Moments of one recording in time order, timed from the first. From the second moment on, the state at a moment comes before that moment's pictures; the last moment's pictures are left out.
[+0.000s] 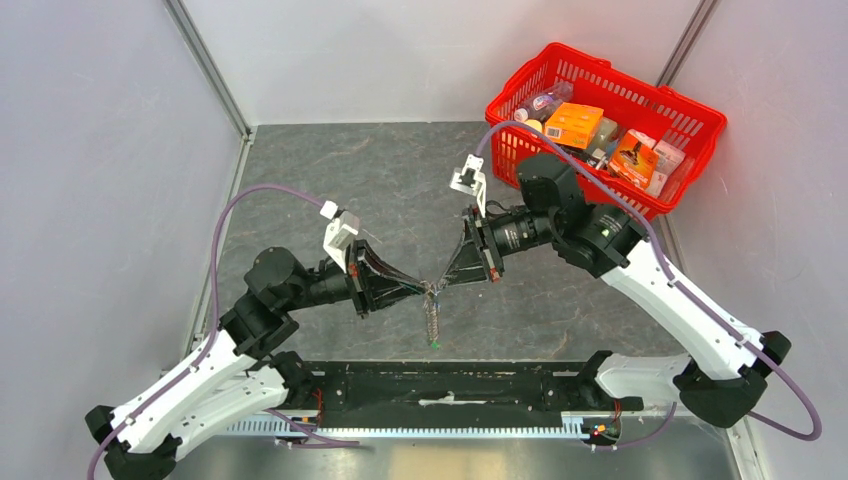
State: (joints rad) left arm -0.82 0.65 0.74 0.04 0.57 -0.54; right arm 0.78 1.21 1.42 -0.69 -0.89 0.37
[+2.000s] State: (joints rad) left arm -0.82 0.58 0.70 0.17 0.63 -0.51; right arm 0.83 1.18 1.36 -0.50 -0.89 0.55
